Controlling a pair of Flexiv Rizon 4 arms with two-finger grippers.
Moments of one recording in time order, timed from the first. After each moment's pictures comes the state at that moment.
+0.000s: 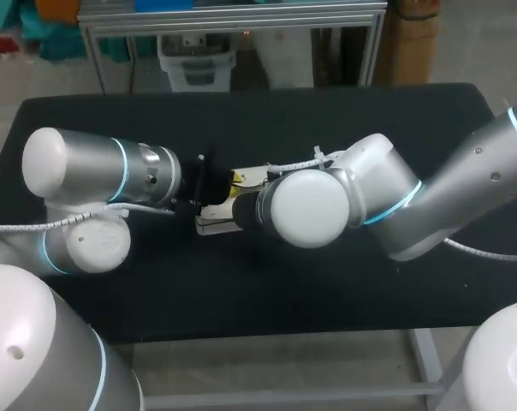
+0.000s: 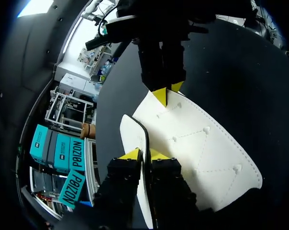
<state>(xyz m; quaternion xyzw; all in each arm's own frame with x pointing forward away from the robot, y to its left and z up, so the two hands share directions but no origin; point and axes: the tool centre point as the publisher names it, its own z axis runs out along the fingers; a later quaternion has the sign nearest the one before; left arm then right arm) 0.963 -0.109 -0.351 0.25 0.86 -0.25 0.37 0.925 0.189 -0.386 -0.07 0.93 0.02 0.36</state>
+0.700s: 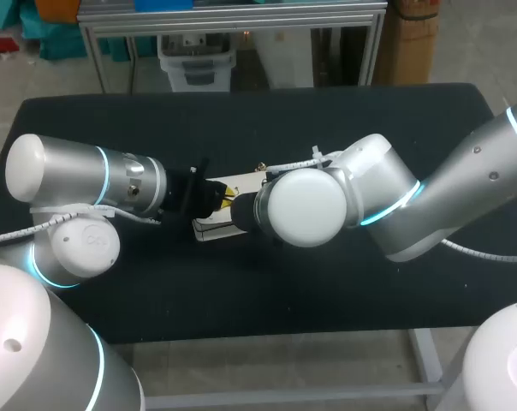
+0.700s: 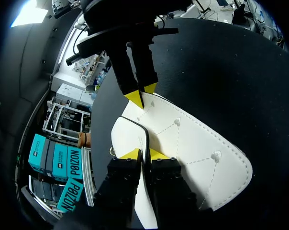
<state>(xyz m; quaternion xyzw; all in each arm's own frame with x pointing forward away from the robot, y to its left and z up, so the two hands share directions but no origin) 0.942 -0.094 -0.371 0.30 0.85 -0.26 0.35 0.922 0.191 -0.387 -0.07 0.93 0.02 0.36</state>
